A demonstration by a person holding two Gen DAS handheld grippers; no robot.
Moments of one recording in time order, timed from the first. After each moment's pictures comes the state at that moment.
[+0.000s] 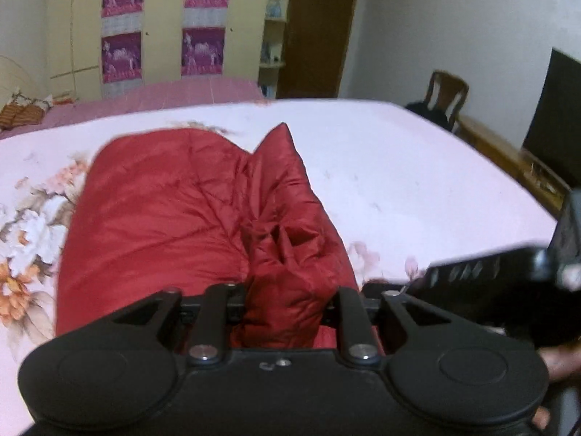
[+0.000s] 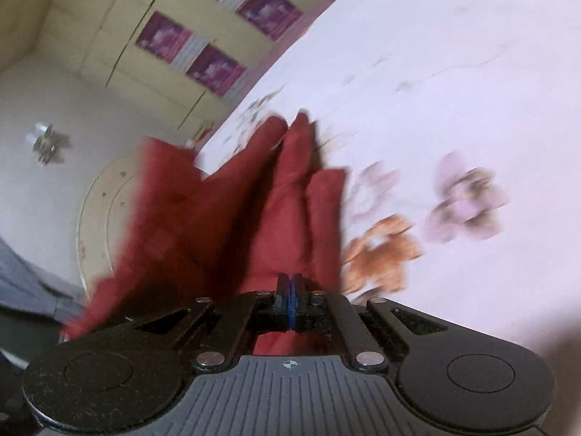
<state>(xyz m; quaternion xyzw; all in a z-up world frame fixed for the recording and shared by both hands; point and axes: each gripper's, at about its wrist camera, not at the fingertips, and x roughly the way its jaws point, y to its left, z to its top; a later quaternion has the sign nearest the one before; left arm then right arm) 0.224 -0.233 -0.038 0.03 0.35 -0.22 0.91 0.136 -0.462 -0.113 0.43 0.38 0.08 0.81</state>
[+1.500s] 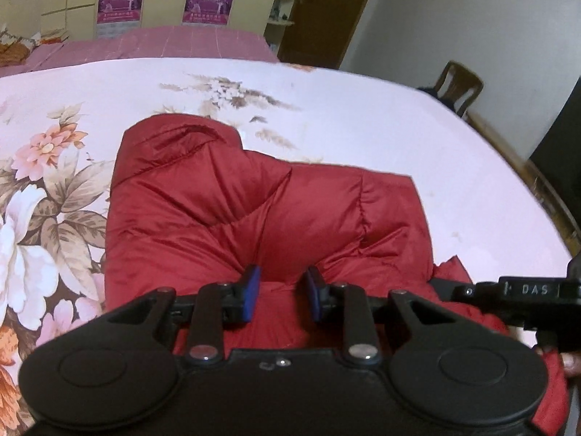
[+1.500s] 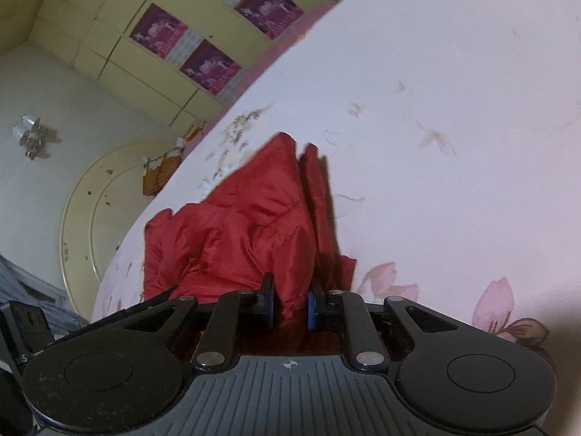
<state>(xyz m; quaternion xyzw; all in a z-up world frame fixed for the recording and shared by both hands) 0.383 -0.168 -0.094 -0.02 0.43 -0.24 0.87 0.226 -0.458 -0.129 0.41 0.39 0.09 0.82</state>
